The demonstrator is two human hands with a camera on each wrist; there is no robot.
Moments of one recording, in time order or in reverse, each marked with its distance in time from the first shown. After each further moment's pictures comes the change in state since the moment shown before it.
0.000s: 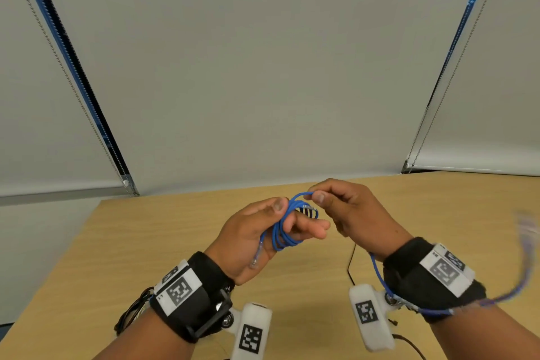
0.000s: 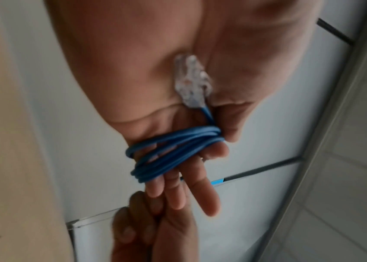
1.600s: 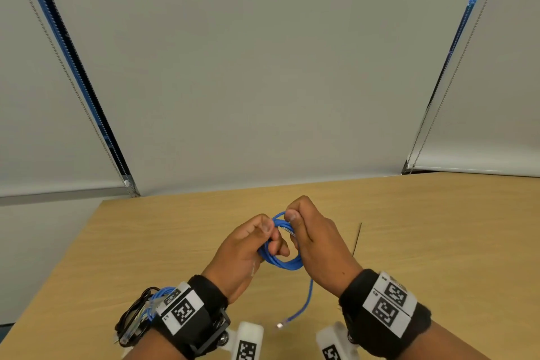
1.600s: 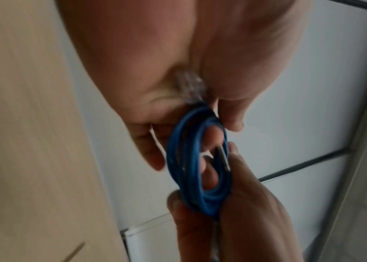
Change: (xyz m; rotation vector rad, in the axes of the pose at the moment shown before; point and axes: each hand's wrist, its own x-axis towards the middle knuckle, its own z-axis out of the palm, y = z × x) left_hand -0.017 -0.039 -0.030 0.221 0.307 -0.048; right_hand -0.020 0.015 0.067 -0.217 0.025 -0.054
